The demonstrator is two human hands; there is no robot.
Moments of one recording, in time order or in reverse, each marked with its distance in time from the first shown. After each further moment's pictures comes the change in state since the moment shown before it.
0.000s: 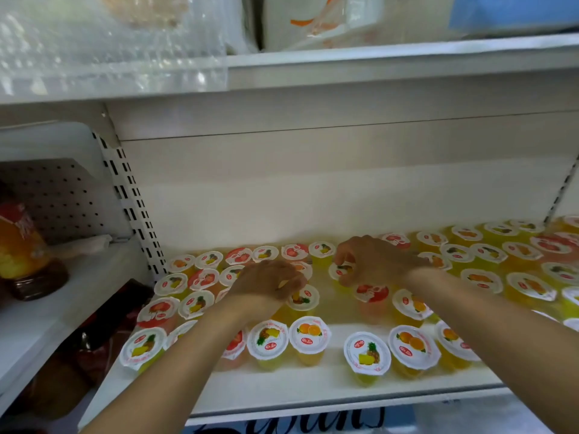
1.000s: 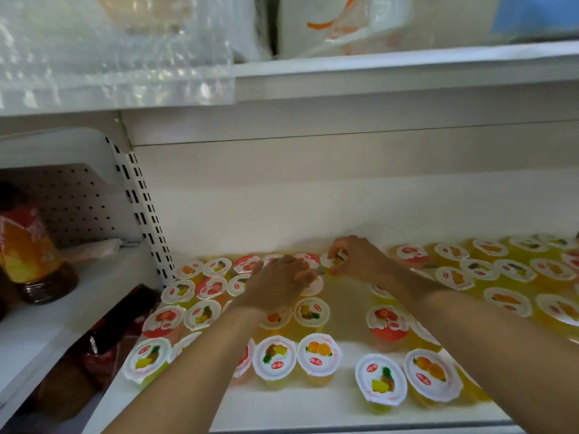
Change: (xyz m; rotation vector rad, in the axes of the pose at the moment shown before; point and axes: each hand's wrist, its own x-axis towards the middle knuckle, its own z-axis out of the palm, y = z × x) left_hand 0.040 -0.011 0.007 0.001 0.055 -0.021; right_hand 0.063 -0.001 0.025 0.250 0.176 0.078
